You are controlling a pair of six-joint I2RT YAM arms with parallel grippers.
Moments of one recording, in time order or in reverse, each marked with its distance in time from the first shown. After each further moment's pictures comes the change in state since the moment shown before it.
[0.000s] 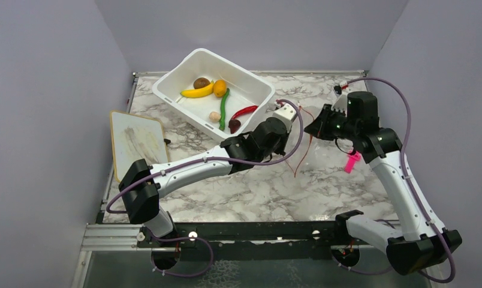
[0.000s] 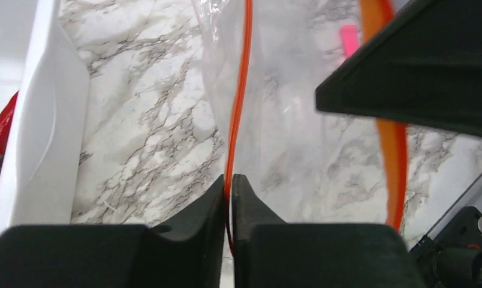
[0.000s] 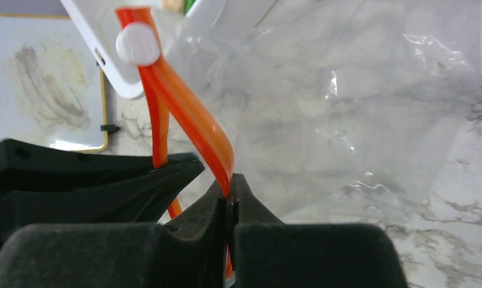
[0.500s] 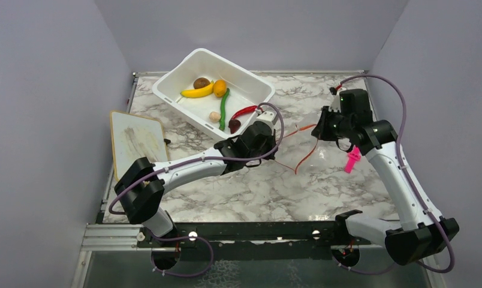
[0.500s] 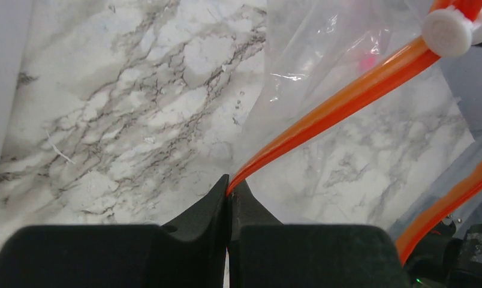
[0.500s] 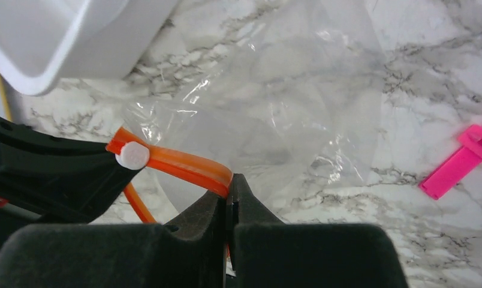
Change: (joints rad) left arm 0.092 -0.020 -0.182 0.066 0.119 -0.229; right arm 0.025 0.086 0.130 -0.164 0.241 -0.116
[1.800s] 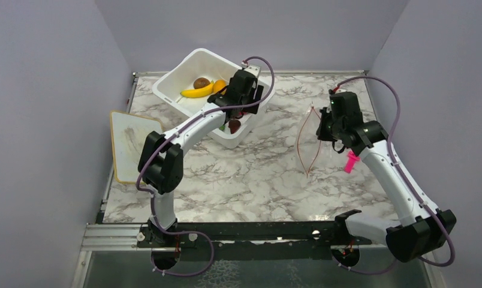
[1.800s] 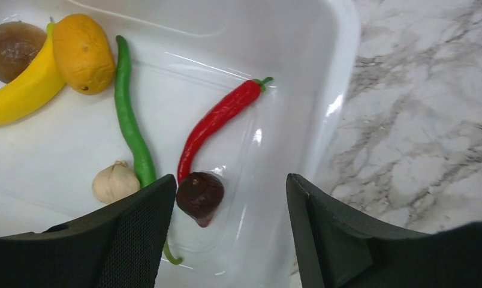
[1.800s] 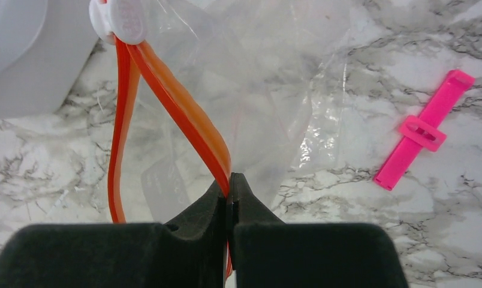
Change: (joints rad) left arm 0.351 0.279 0.471 -0.266 -0.039 0.367; right arm 0.038 0.009 -0.067 0.050 0.239 0.013
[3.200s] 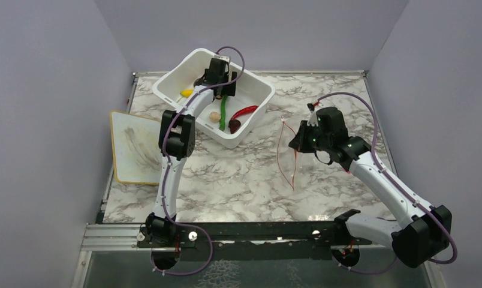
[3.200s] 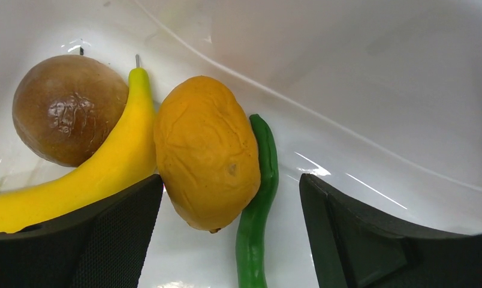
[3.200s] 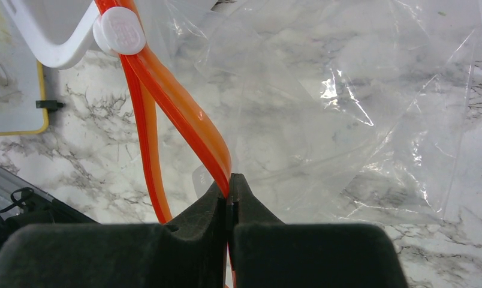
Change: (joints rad) left arm 0.343 0.617 0.546 0.021 0.124 0.053; right arm 0.132 -0.026 -0.275 0.322 -0.301 0.104
